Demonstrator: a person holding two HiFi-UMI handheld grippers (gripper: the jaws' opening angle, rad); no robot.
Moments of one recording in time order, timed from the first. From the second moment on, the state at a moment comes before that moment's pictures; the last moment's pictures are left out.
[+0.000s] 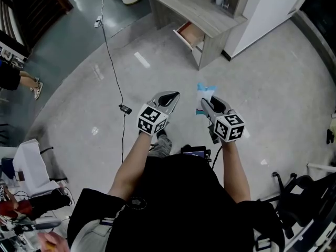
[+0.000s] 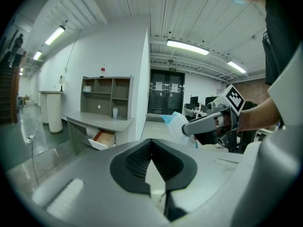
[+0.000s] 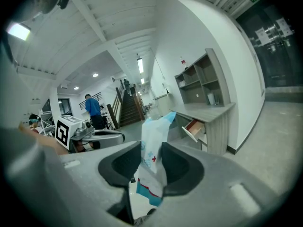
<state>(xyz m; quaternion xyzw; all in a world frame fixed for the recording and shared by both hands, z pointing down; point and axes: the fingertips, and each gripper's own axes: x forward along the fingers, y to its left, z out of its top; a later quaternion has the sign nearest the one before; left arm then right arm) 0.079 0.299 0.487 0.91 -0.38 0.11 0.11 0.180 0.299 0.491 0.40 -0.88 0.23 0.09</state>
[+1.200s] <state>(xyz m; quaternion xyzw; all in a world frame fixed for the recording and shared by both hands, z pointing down) 0.042 0.181 0.506 0.93 -0.33 0.11 0.14 0.145 0.194 0.495 0.45 -0.85 0.24 0.10</state>
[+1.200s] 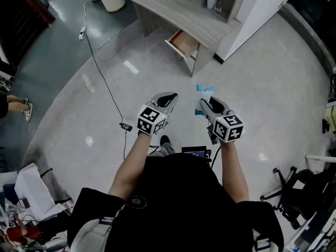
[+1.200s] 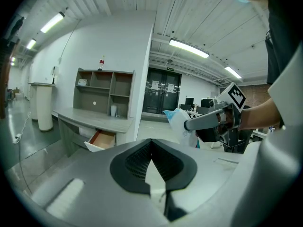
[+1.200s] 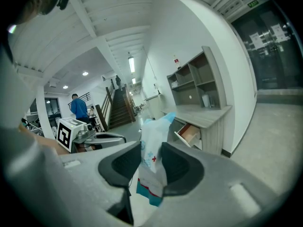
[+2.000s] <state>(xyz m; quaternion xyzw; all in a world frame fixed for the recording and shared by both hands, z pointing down) -0.005 0.117 0.512 0.94 -0.30 0.10 0.14 0.094 0.139 0.498 0.48 -0.84 0.24 0.10</state>
